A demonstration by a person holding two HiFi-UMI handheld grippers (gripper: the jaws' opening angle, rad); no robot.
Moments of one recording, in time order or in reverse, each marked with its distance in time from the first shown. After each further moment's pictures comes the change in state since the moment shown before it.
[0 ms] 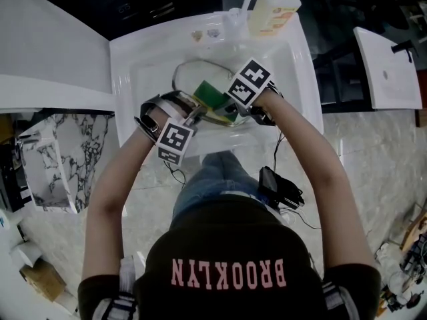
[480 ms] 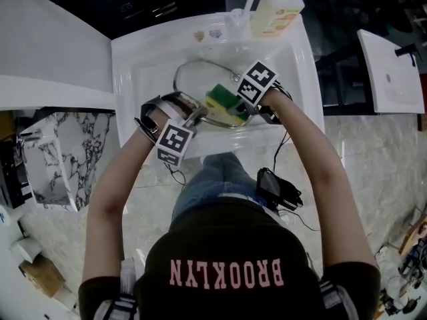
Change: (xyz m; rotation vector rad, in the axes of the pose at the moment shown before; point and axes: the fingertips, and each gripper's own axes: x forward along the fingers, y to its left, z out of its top) left arm -0.001 -0.001 0.000 -0.006 -0.009 -0.007; right arm 0.005 -0.044 -0.036 0.066 0.102 -0.038
